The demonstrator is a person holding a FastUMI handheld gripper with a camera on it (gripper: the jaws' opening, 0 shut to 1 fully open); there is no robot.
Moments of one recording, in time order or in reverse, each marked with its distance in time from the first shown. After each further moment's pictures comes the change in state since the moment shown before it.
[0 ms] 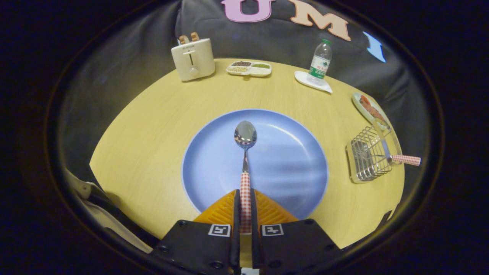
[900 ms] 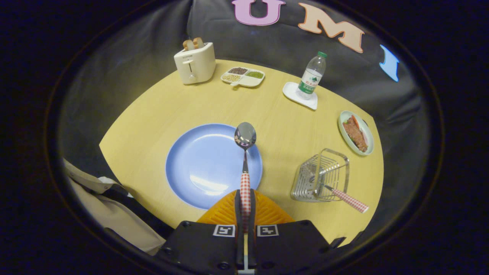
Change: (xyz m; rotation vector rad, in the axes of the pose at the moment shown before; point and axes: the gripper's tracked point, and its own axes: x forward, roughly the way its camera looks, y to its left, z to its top) arm -0.072 -0.103 0.049 -0.169 0.061 0.043
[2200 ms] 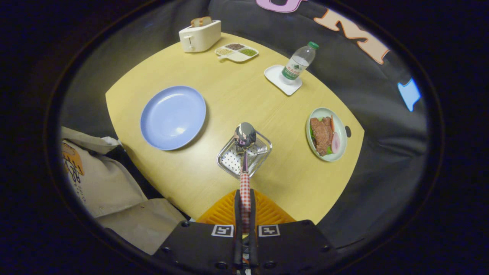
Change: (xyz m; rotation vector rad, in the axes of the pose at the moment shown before) arm -0.057 -0.162 -0.010 -0.324 0.280 0.028
